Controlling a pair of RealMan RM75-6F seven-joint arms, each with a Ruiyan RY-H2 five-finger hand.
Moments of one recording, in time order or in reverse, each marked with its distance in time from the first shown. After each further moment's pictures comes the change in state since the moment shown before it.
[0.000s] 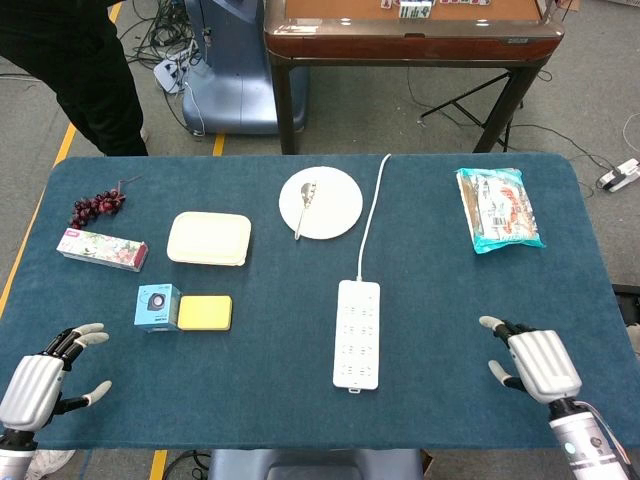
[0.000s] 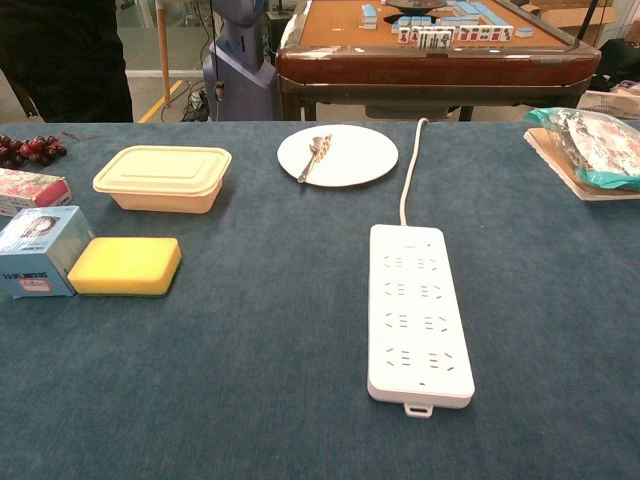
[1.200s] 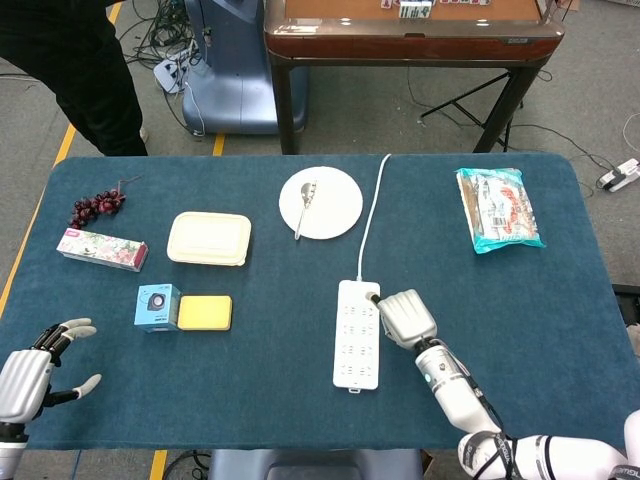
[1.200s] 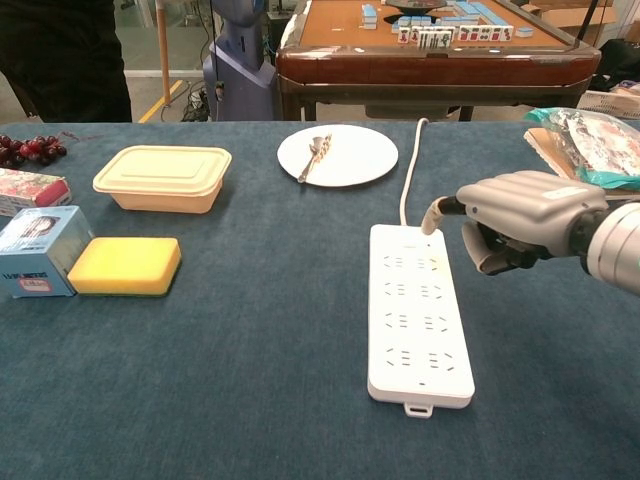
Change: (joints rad) left arm -0.009 -0.003 -0.022 0.045 -0.066 -0.038 -0.062; right arm 0.460 -0.471 0.149 0.133 0.559 -0.253 -0.519
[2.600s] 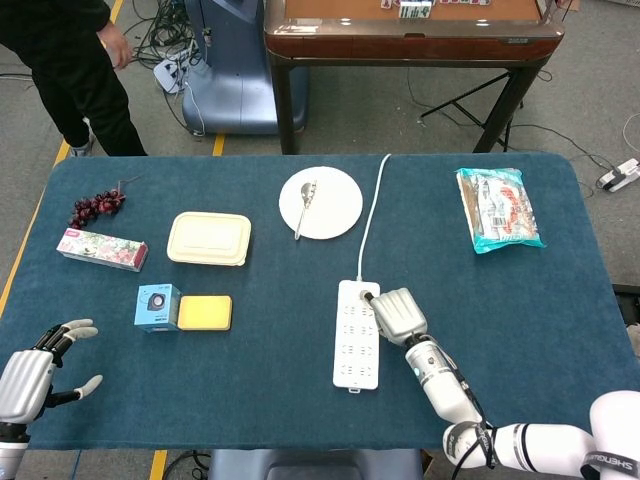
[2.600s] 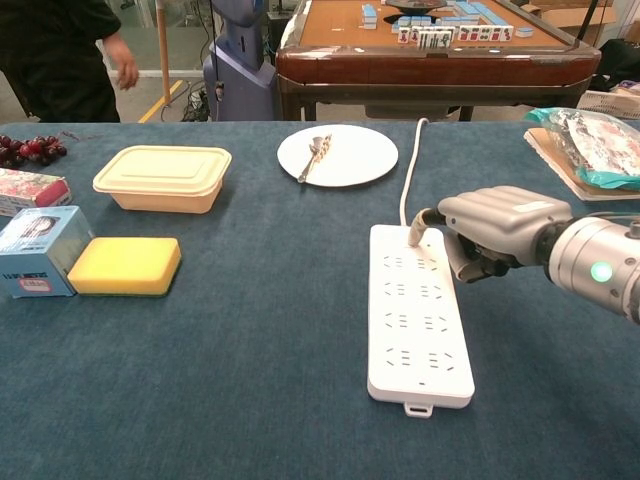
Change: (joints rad) left arm 0.000 -0.003 0.003 0.002 0.002 -0.002 0.004; right arm 0.088 -0.069 -0.051 0.104 0.070 0.022 0.077
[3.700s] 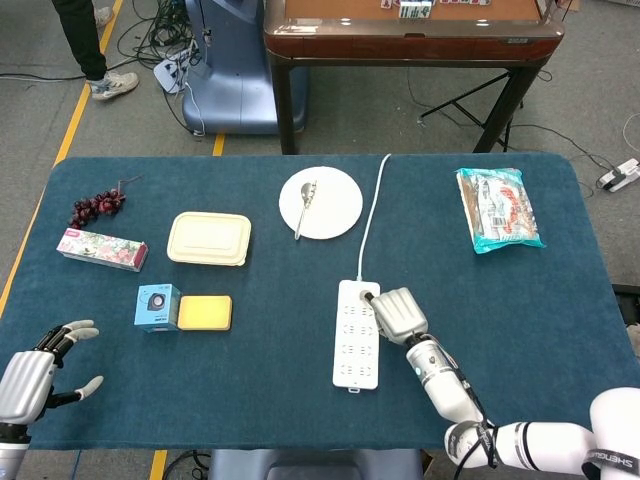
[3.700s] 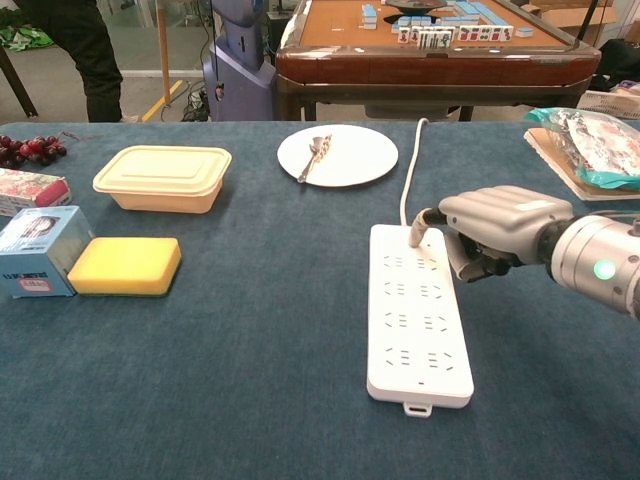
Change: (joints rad) left arm 0.001 -0.002 0.003 0.000 0.005 0.001 0.008; right arm 0.014 0.026 -0.012 -0.025 -0.027 0.024 0.040
